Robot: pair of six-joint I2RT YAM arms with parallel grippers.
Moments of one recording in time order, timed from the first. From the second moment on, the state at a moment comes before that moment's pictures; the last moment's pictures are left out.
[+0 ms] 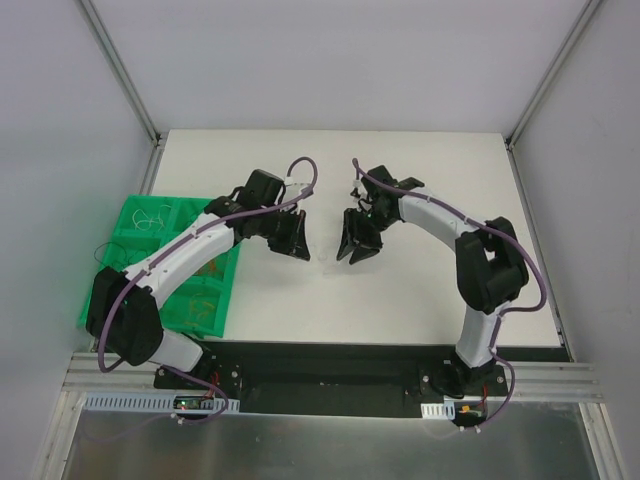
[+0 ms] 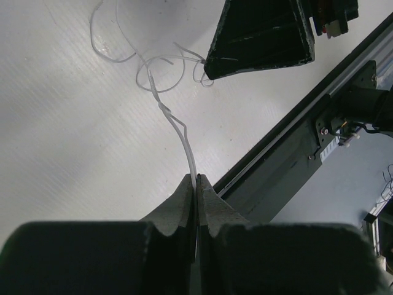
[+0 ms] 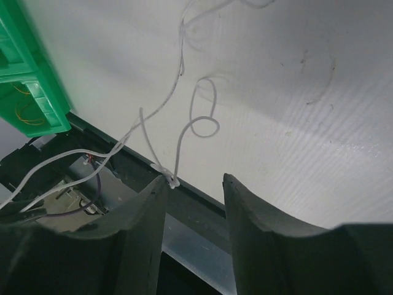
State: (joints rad) left arm -0.55 1.43 1.14 -0.66 0.52 -0.33; right arm 0.52 1.85 1.39 -0.84 -0.52 0.51
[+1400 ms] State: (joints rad) left arm -0.54 1.38 1.10 -0.72 0.56 -0.27; right arm 0.51 1.75 1.24 -0.53 -0.56 0.73
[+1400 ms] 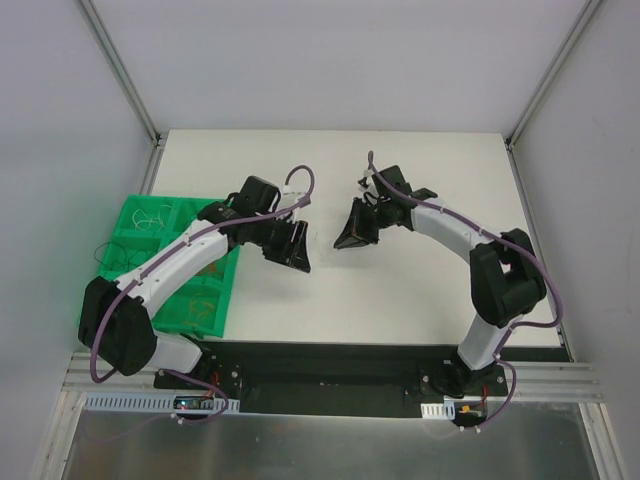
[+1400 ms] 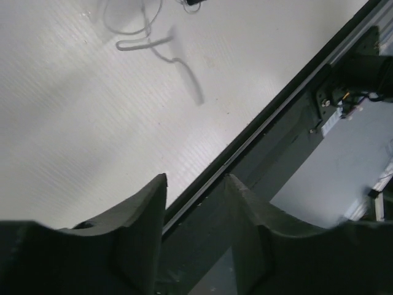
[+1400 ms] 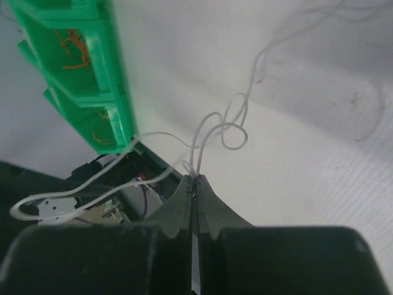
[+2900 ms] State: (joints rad) left arm -0.50 1.46 1.17 -0.53 0.82 -0.34; right arm 0.52 1.58 1.19 -0.40 -0.90 0.66
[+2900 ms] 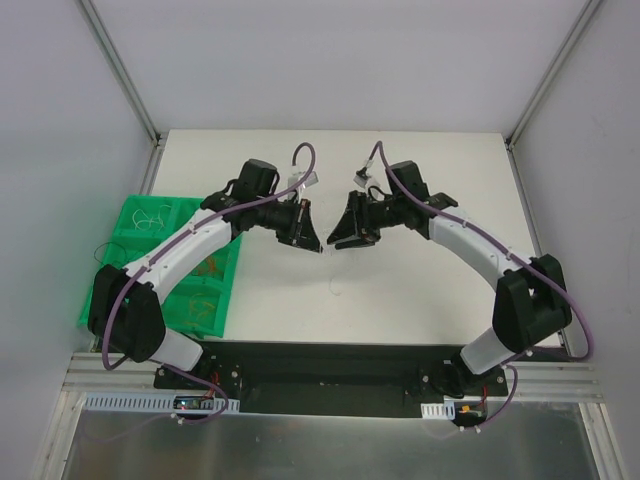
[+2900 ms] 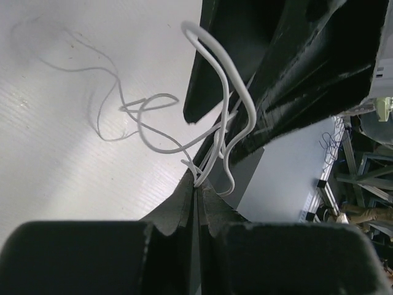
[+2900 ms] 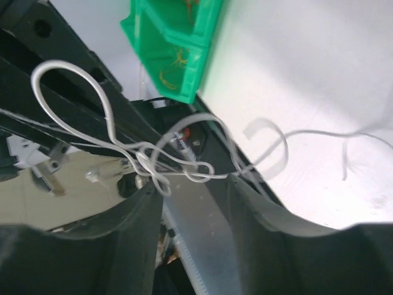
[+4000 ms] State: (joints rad) left arm -0.45 1.44 1.15 -0.46 0.96 -0.37; right arm 0.55 1.57 1.05 -0.08 -0.85 0.79
